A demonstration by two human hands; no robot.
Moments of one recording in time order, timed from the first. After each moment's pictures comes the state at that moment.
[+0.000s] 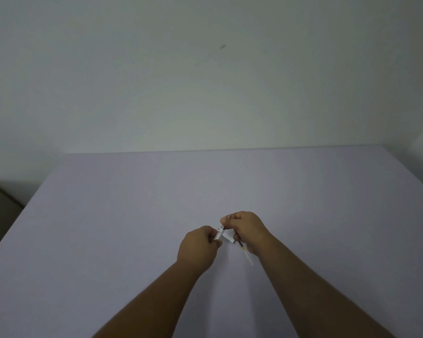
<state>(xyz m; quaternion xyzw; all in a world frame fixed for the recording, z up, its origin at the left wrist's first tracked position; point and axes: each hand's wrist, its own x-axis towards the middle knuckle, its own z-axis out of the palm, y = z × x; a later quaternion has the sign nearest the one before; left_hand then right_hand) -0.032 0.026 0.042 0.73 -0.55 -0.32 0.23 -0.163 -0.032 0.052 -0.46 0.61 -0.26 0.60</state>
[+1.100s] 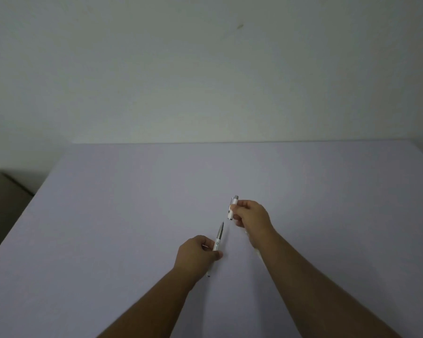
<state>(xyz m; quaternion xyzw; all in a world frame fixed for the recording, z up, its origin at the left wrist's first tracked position) -0.004 0.034 0.022 0.75 -0.38 -0.48 0.25 -0.137 -0.064 0.021 -0.43 0.63 -0.34 0.56</state>
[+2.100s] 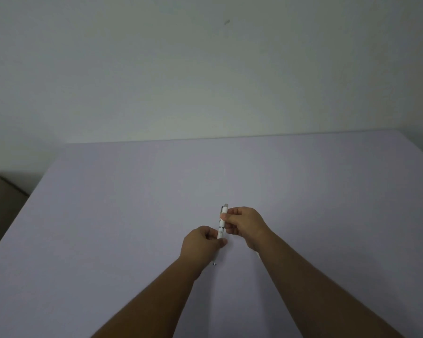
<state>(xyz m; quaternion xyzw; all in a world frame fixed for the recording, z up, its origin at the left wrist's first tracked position) -0.027 0.030 0.023 0.72 -0.39 -0.49 0.28 -0.154 -0.034 0.025 -0.42 0.57 -0.28 0.65</state>
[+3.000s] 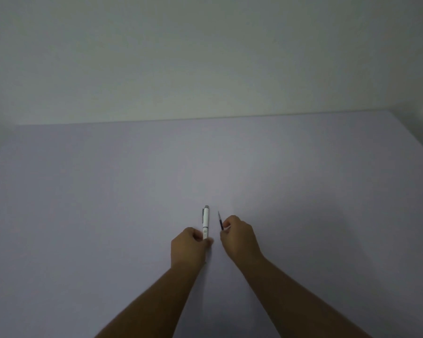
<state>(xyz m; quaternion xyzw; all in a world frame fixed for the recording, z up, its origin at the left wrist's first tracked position) -0.055 0.013 -0.035 0.80 -0.35 -0.43 0.24 -0.173 -0.017 -0.034 -0.62 0.71 -0.11 0.32</state>
